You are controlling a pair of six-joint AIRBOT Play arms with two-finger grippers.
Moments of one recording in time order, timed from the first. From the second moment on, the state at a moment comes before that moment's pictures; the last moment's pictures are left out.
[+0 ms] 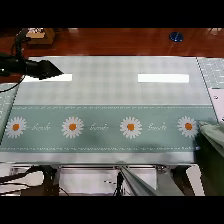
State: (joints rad) left arm 0.17 -1.41 1.35 0.82 -1.26 -1.11; right arm -1.11 -0.78 1.05 -1.96 1.75 1.53
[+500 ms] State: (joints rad) left arm 0.23 -1.49 1.35 0.89 -1.18 -1.10; right arm -1.46 -0.68 0.81 -2.14 1.54 1.52
